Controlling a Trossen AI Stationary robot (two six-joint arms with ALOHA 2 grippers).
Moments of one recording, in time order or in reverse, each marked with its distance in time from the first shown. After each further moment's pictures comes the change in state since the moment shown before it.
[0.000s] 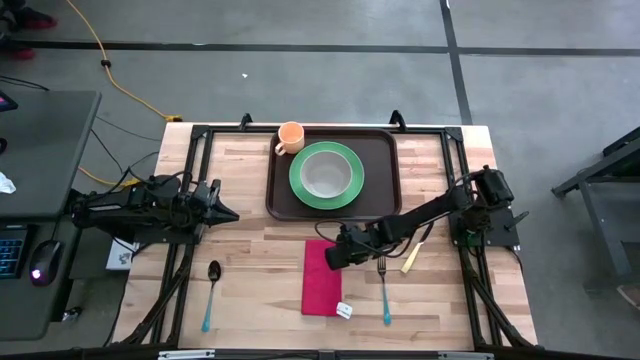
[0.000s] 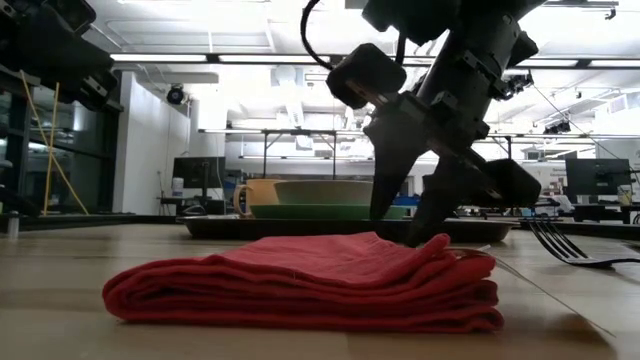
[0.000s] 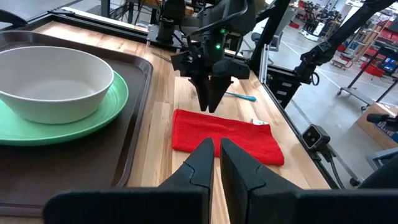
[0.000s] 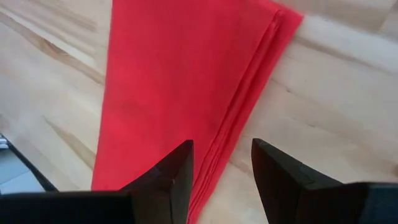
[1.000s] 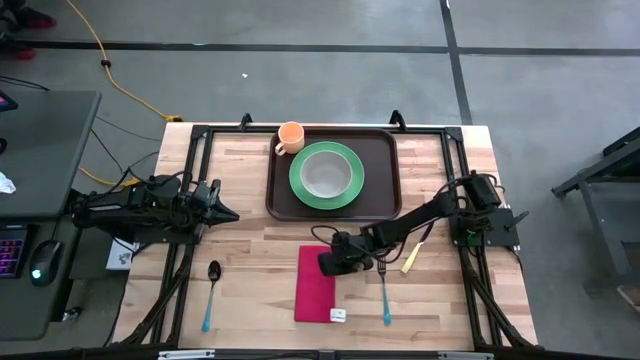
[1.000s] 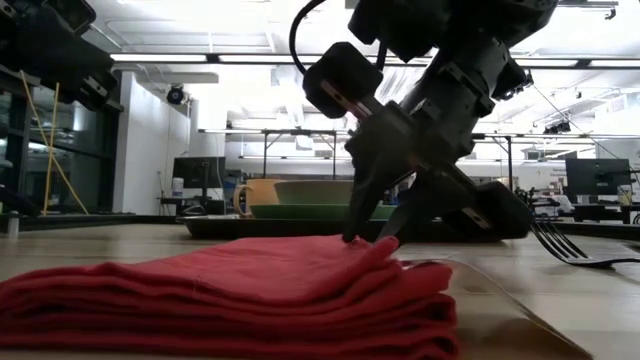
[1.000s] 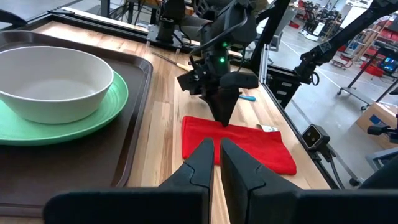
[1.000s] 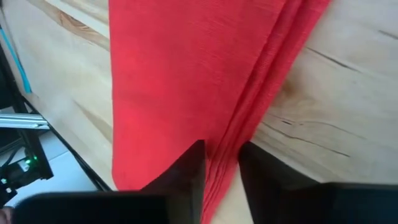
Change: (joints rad) left arm 0.000 0.000 0.000 0.000 0.000 0.000; right arm 0.003 0.114 0.005 0.172 -0.088 0.053
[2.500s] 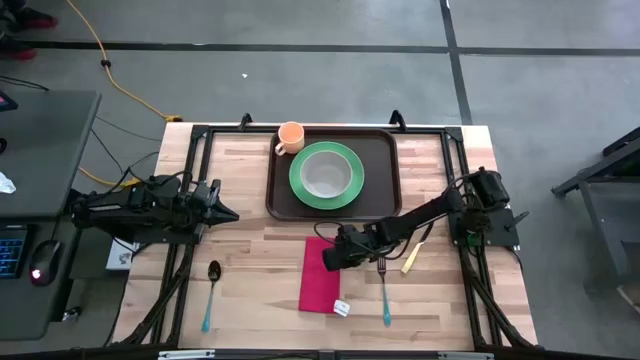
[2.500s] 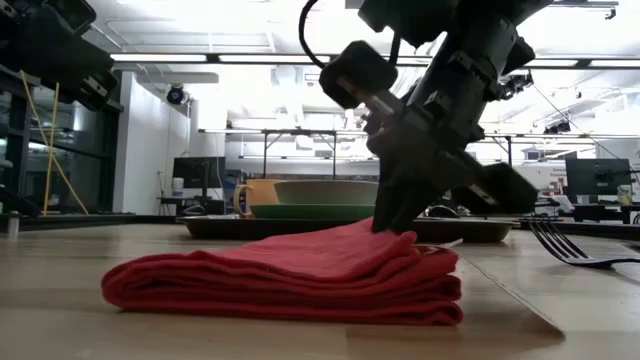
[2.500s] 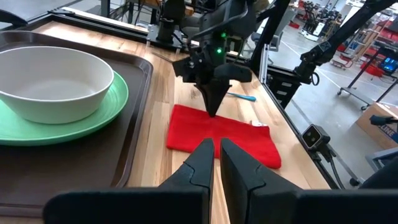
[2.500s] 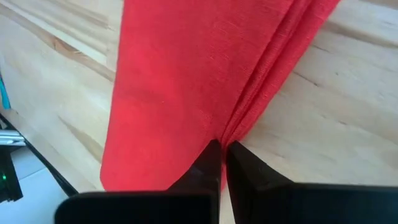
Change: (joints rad) left arm 0.000 0.000 0.000 0.000 0.000 0.000; right arm -0.001 -0.092 -0.005 -0.106 0.070 -0.024
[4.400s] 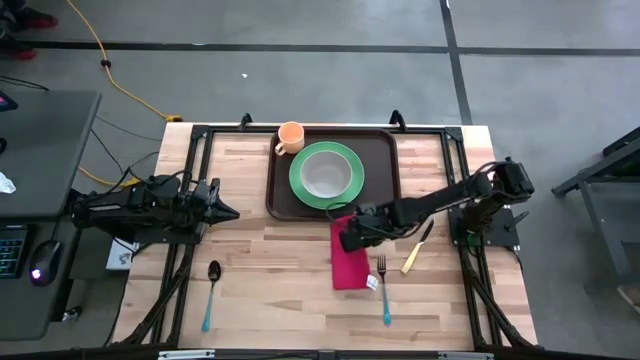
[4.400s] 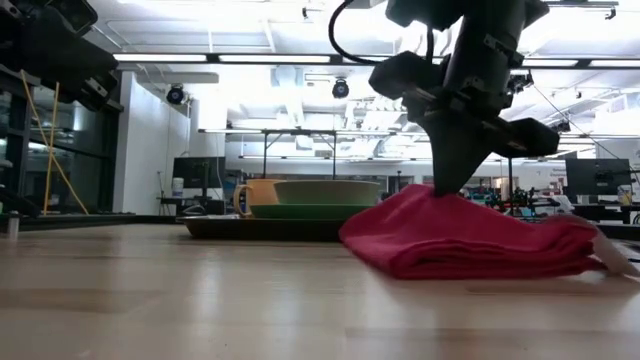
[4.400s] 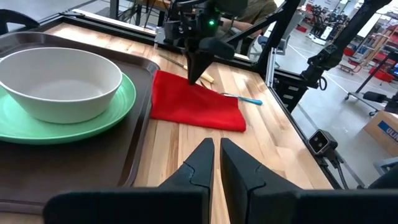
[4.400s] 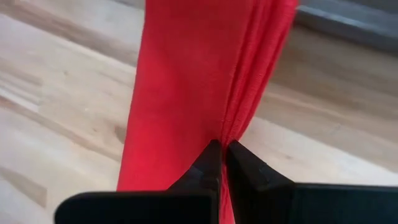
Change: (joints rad) left arm 0.000 0.000 0.000 0.003 -0.031 -0.011; right arm -0.080 -0.205 0.004 -0.462 0.118 -0.100
